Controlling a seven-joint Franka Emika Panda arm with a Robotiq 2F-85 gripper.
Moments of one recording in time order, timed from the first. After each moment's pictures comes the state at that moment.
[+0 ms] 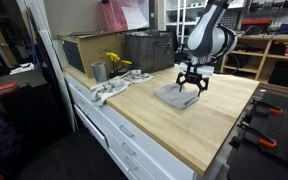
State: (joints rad) arm 0.00 0.33 0.03 -2.53 0.46 2.92 0.82
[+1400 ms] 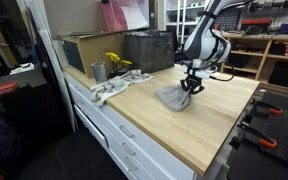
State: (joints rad) arm -0.41 0.50 0.33 -2.43 0.65 2.98 0.63
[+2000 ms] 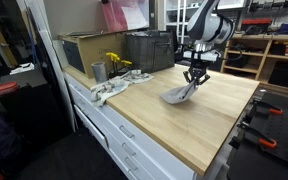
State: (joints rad) arm -0.21 0.29 0.07 -2.43 0.64 2.54 0.64
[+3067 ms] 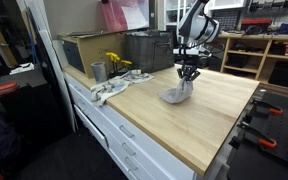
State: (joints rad) arm -0.15 0.46 -0.07 -2.16 0.70 2.31 0.83
